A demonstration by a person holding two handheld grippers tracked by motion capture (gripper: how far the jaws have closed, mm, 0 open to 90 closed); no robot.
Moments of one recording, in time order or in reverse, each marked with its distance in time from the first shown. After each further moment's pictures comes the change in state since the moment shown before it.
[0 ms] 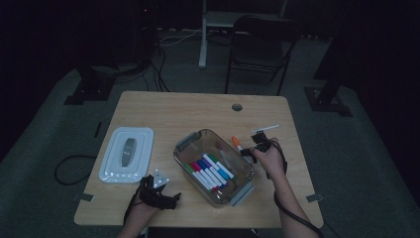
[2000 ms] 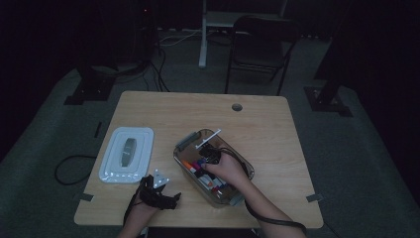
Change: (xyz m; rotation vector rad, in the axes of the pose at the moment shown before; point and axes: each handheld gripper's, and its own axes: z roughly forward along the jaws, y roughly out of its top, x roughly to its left) left arm 0.000 0.000 0.000 -0.001 0.002 0.001; right arm 0.167 0.009 0.038 0.299 0.205 -0.299
